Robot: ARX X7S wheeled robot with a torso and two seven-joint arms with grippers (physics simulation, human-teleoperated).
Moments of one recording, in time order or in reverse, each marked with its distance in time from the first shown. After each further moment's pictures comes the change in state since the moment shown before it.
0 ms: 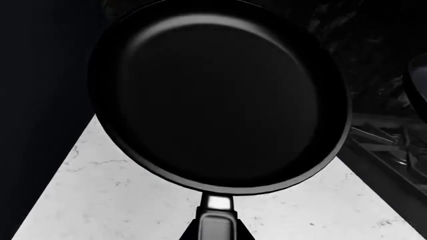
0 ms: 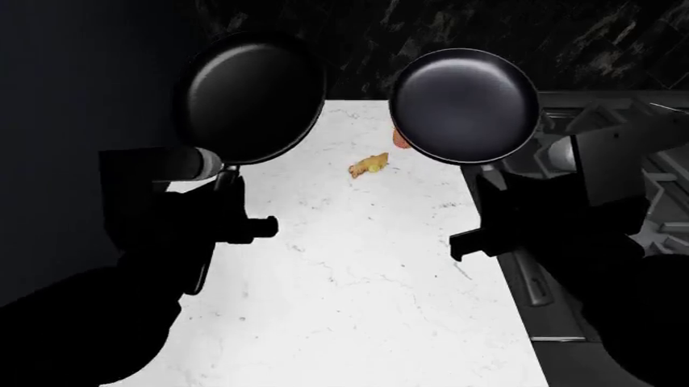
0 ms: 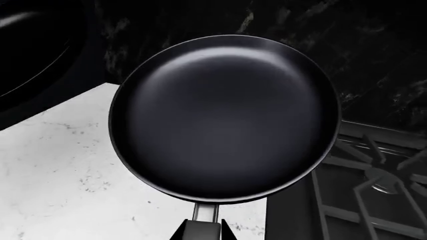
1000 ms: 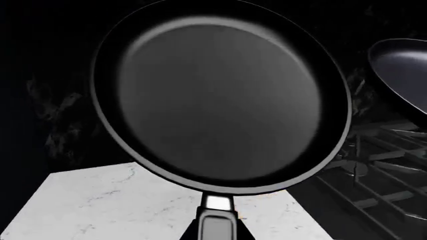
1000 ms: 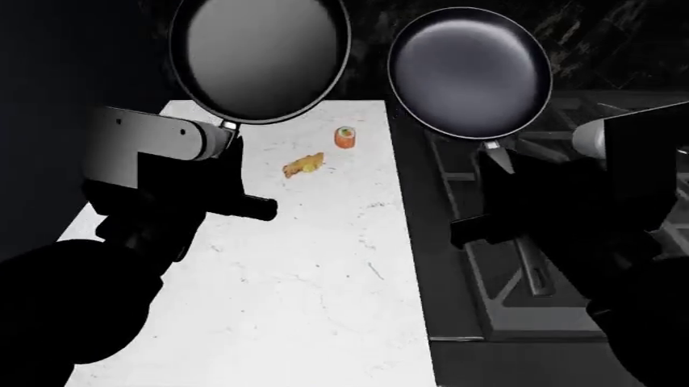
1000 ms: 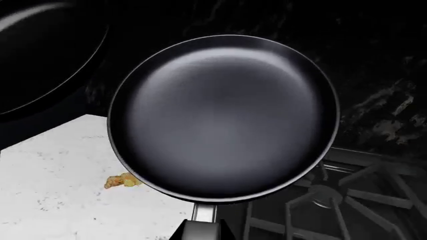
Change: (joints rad) left arm -0.149 -0.135 0.131 0.050 0.029 0.048 0.075; right arm -0.003 -0.005 0.042 -0.067 0.029 -0.072 0.028
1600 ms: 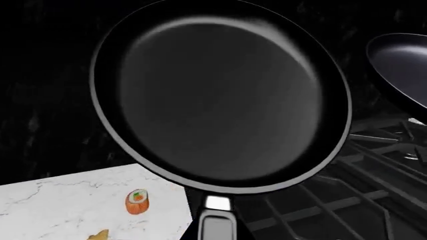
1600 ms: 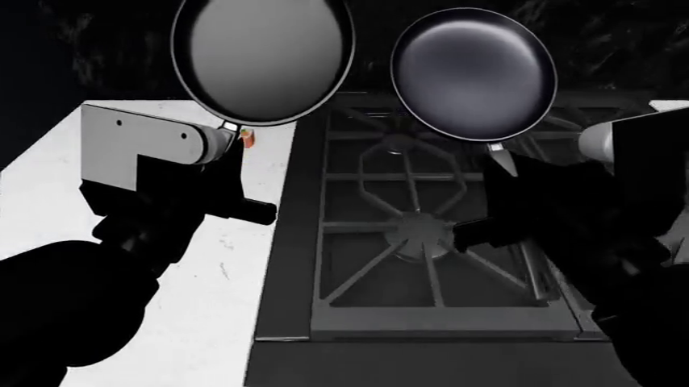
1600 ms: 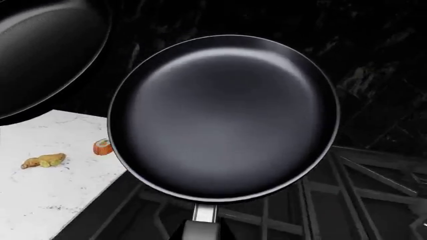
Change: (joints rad) left arm -0.010 -0.036 0.026 0.008 -0.022 0.015 -0.002; right arm -0.010 0.017 0.012 -0.016 0.042 -0.010 0.032
